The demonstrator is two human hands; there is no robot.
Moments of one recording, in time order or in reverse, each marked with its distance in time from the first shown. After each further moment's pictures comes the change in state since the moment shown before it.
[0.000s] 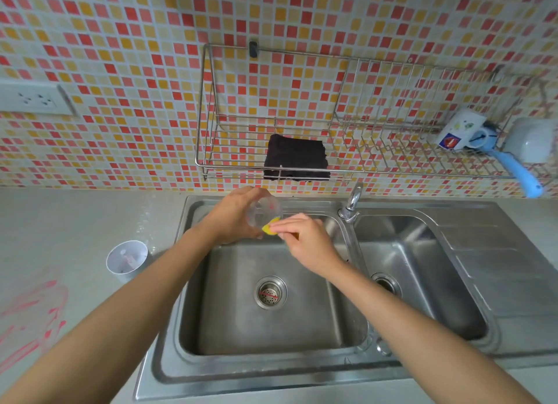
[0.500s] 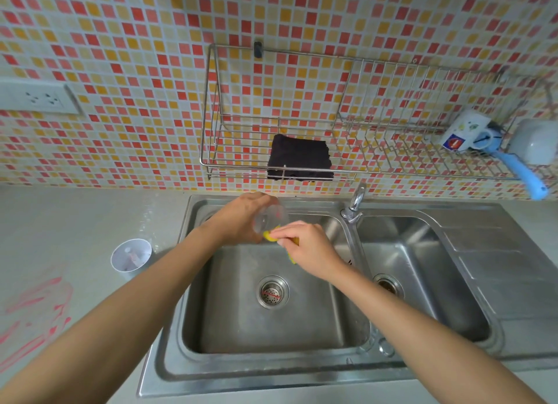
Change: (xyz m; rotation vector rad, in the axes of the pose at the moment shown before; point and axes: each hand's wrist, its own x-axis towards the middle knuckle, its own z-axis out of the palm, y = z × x) left_hand -0.001 0.003 0.002 0.093 -0.072 0.084; right_hand -0.005 -0.001 0.001 0.005 -0.152 0.105
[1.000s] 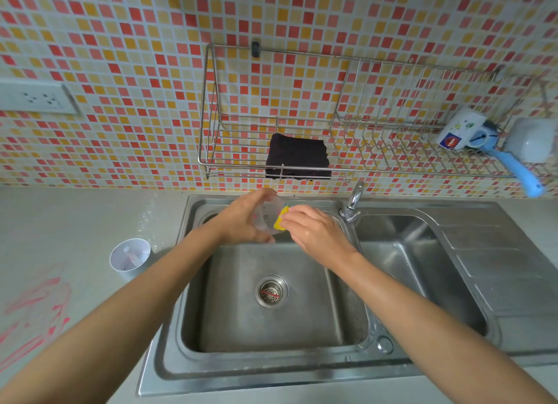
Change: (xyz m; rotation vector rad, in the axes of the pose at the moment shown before) left_hand 0.001 -0.001 0.006 -0.294 -0.026 -0.084; right_hand 0.004 0.018 -0.021 -0.647 0.129 -0.505
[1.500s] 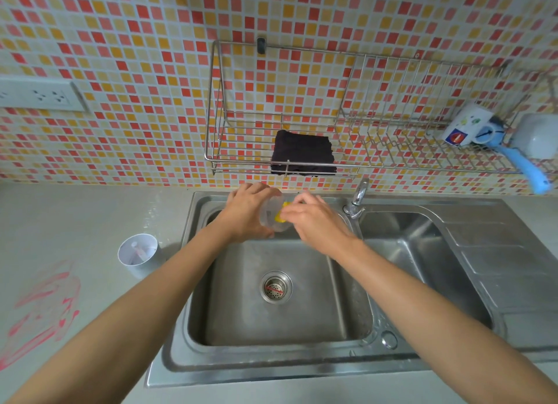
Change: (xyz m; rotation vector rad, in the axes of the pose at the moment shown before) left_hand -0.003 -0.006 0.006 0.323 0.146 0.038; right_hand 0.022 -0.004 -0.001 0.118 -0.250 0.150
